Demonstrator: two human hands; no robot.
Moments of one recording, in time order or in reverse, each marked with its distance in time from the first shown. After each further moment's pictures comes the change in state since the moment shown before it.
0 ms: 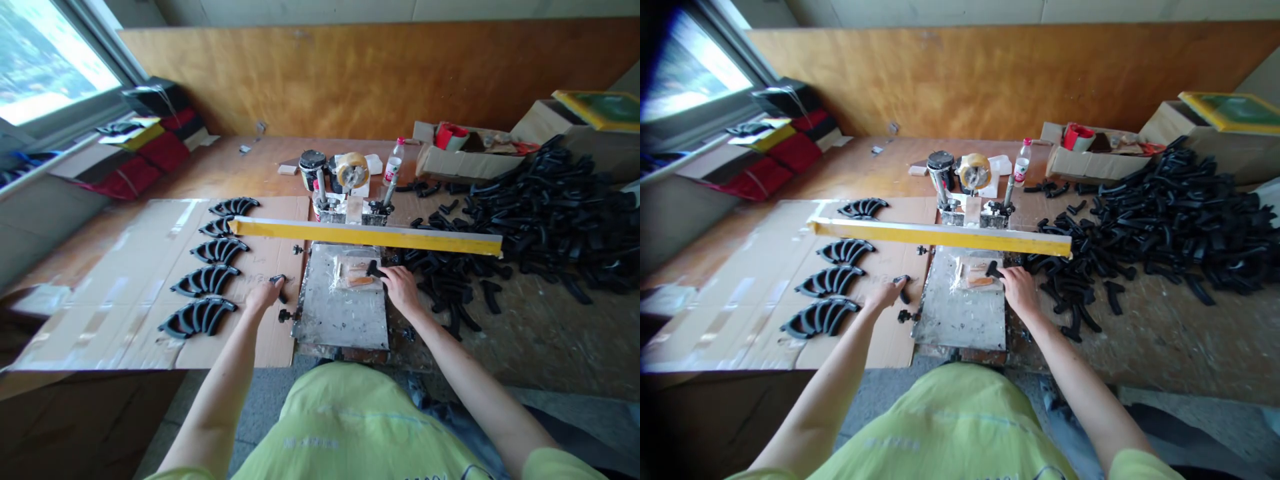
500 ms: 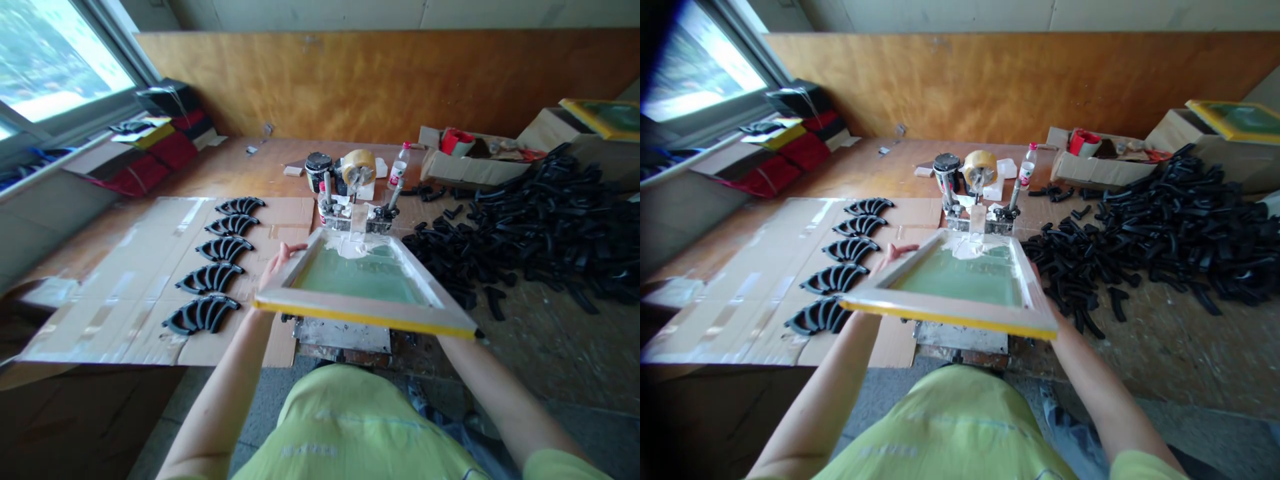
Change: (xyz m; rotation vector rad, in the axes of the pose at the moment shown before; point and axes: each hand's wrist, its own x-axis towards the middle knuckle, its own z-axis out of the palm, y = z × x) left_hand -0.062 0.089 -0.005 -0.569 -0.120 0.264; right_hand 0.044 -0.003 -0.026 0.013 0.096 0.018
